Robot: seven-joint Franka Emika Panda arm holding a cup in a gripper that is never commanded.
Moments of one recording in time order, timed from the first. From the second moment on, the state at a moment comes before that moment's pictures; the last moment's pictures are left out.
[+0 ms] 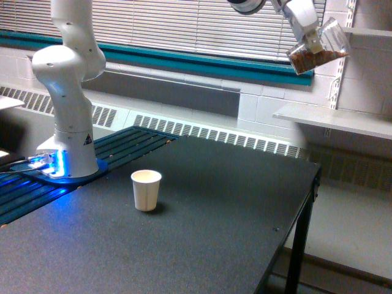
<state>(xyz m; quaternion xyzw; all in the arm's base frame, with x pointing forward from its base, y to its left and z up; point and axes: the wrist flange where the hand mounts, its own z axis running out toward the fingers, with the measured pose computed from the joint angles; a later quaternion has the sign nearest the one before) 0.613 0.077 0.532 -0.93 0.23 -0.29 0.07</state>
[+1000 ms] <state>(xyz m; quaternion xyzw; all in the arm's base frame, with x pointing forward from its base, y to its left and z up) 0.566 0.064 0.511 -0.94 0.20 -0.28 0.05</state>
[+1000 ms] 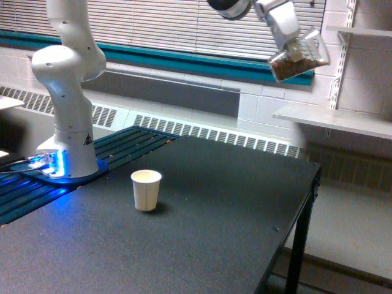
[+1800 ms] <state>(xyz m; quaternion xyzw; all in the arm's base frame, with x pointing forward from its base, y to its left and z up) 0.474 0.027 0.475 -0.94 0.19 -0.27 0.03</state>
